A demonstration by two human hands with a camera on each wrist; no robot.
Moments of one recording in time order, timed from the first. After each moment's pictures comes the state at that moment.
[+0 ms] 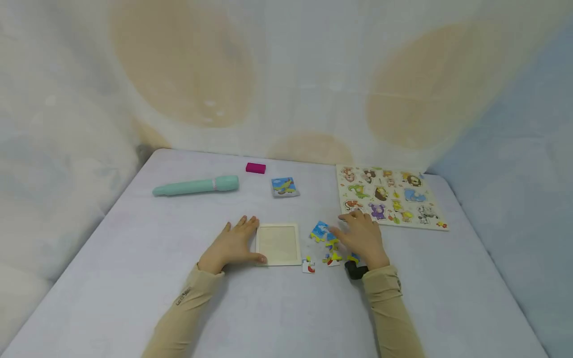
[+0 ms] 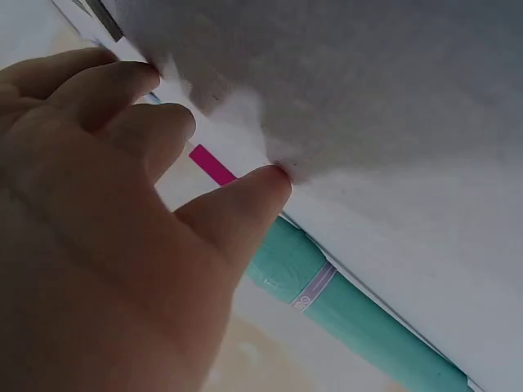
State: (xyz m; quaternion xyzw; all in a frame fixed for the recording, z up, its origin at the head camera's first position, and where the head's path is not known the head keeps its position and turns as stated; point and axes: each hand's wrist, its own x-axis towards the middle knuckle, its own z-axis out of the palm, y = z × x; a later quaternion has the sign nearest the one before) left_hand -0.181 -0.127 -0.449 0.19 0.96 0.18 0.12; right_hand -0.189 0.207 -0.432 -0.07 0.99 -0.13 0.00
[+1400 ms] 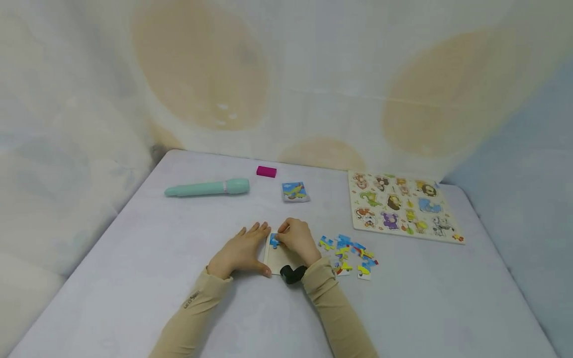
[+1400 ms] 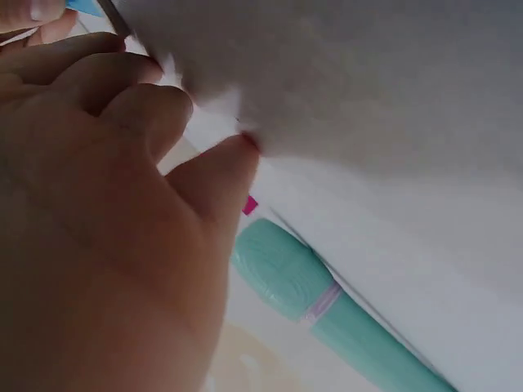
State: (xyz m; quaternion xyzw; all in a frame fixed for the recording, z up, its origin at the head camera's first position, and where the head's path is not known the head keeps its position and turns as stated) left_hand -0.174 -0.113 -0.451 0.23 0.94 0.20 0.14; right_hand -0.203 0.061 -0.446 -0.05 0.92 -0.38 0.10
